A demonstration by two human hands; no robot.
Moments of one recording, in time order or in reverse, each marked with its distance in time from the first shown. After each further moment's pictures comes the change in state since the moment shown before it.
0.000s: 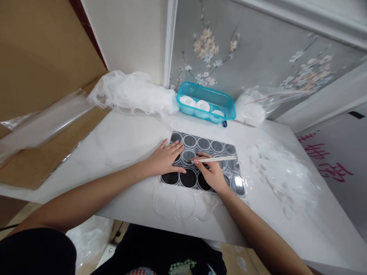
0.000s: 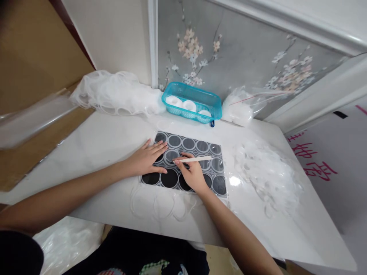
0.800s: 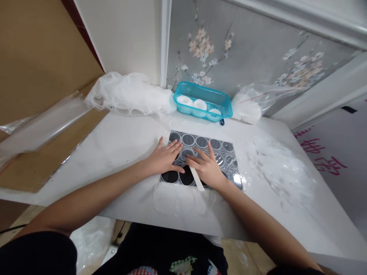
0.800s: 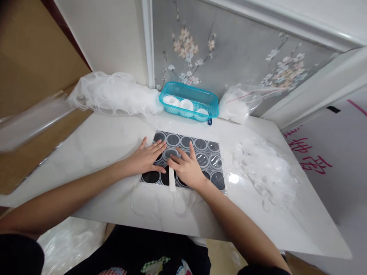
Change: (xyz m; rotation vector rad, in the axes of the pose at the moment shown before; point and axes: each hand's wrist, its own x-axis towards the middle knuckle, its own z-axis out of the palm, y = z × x) left_hand 0.003 0.001 -0.003 -0.058 -0.038 0.002; right_hand 0.011 -0.007 -0.008 -0.614 -0.154 -0.434
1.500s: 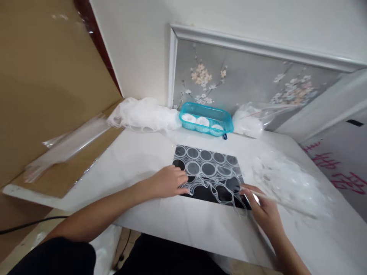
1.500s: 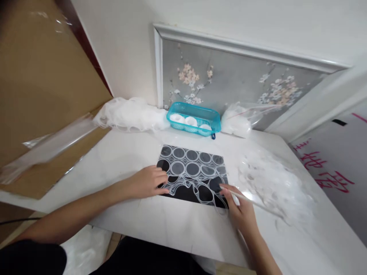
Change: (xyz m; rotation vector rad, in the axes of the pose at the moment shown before) left_hand -0.041 0.030 -0.031 -0.086 0.146 0.249; right_hand -0.124 0.019 -0.045 0.296 0.346 0.648
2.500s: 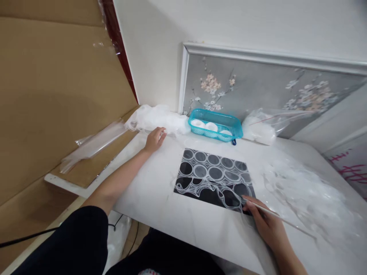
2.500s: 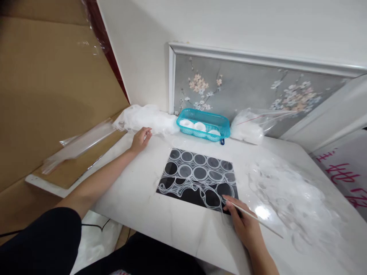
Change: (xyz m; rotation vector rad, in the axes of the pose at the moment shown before) left_hand -0.007 -0.173 -0.026 0.190 0.757 -0.400; right_hand -0.016 0.033 0.012 0.027 -0.090 -0.064
